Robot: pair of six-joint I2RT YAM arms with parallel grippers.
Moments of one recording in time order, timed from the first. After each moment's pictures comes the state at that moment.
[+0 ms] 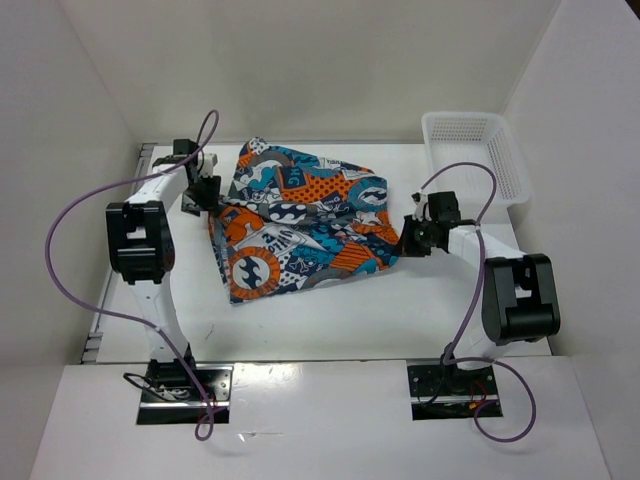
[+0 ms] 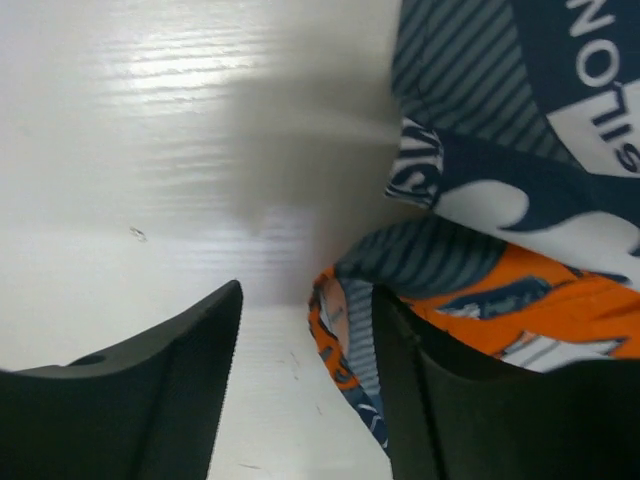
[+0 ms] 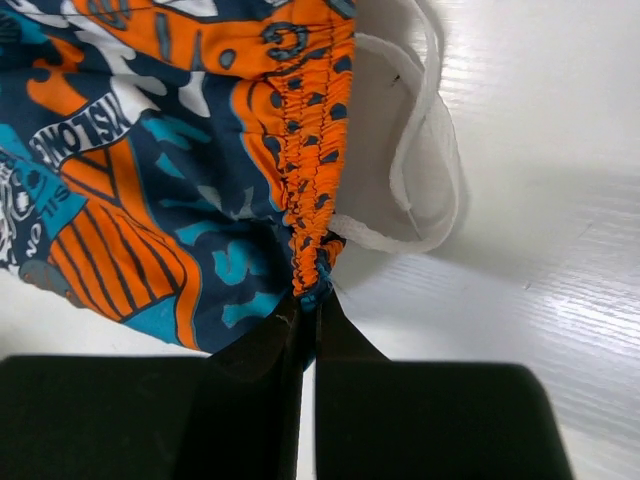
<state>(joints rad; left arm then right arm) 0.08 2.11 1.68 -0.72 0.05 0.07 0.07 1.56 0.85 -0.29 -0.38 0.23</state>
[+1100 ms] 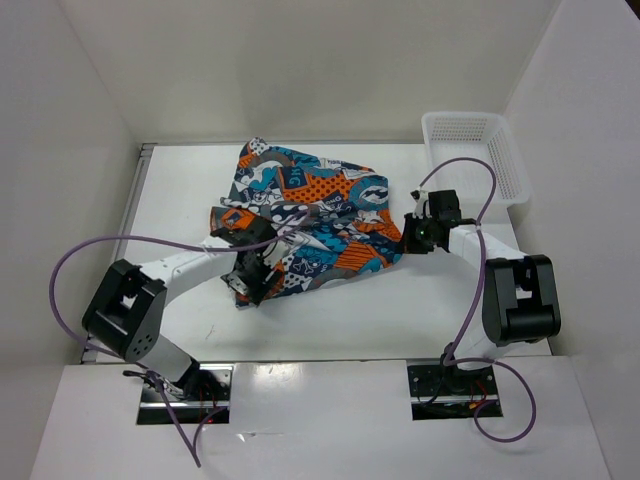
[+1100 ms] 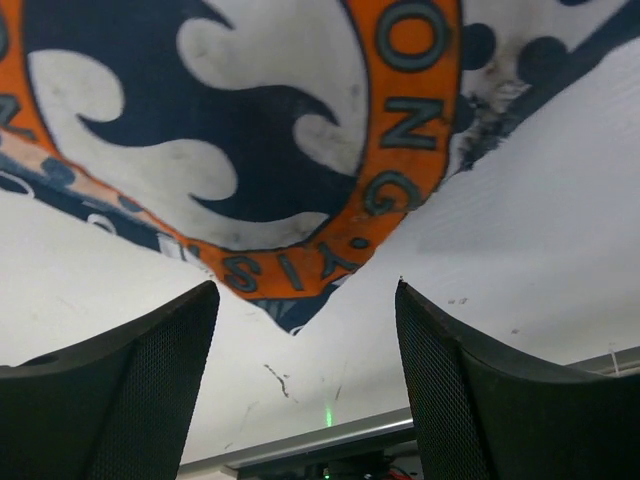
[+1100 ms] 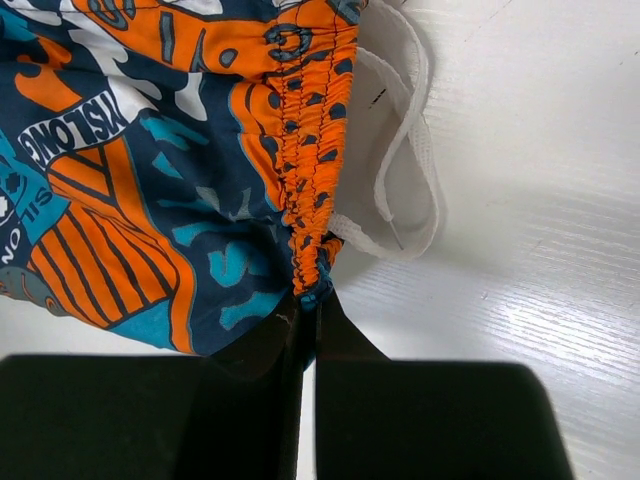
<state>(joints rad) -0.51 1.53 0.93 -0.79 -0.04 0.07 0.07 1.54 0.85 -0.28 -0.34 0.14</state>
